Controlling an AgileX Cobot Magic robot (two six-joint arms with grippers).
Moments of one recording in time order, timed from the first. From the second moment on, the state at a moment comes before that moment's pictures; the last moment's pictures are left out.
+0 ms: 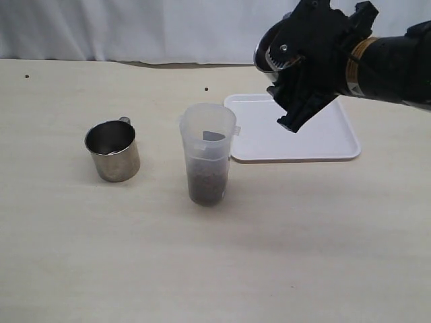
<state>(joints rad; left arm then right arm) 0.02 0.00 0.00 0.28 0.11 -0.29 0.61 1.45 -0.90 -1.06 0.15 0.34</state>
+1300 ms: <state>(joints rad) 0.02 0.00 0.00 0.28 0.11 -0.29 0.74 1.58 -1.00 -1.08 0.31 -0.05</state>
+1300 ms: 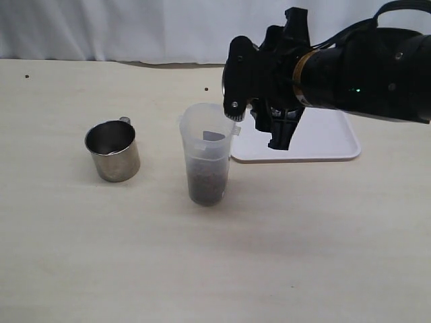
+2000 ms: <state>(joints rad) 0.02 0.00 0.00 0.28 0.11 -0.29 0.74 1.58 -1.00 -1.08 0.28 -0.13</state>
